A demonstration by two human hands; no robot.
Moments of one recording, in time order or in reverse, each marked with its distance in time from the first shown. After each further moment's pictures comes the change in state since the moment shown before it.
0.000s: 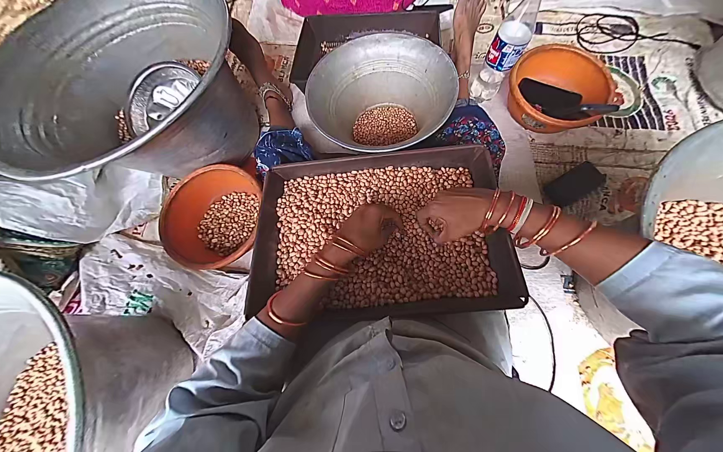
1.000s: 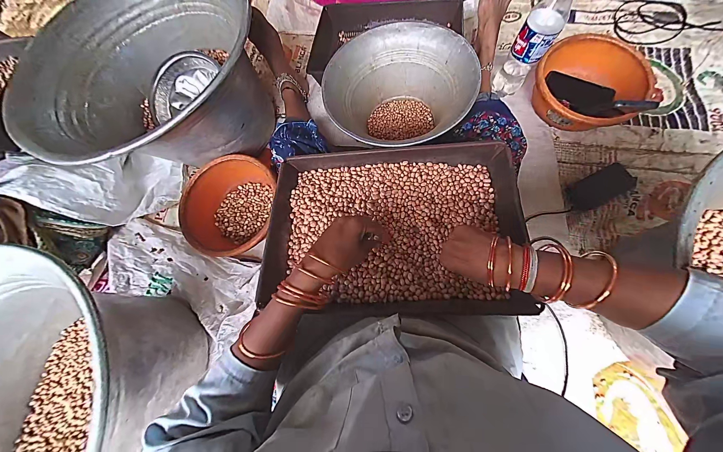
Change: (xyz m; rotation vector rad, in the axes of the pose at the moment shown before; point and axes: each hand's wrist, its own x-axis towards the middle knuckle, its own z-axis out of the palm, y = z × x) left_hand -0.051 -0.002 -0.024 0.118 -0.022 -0.109; right_hand -0.012 -0.067 0.030 -0.345 -0.307 0.043
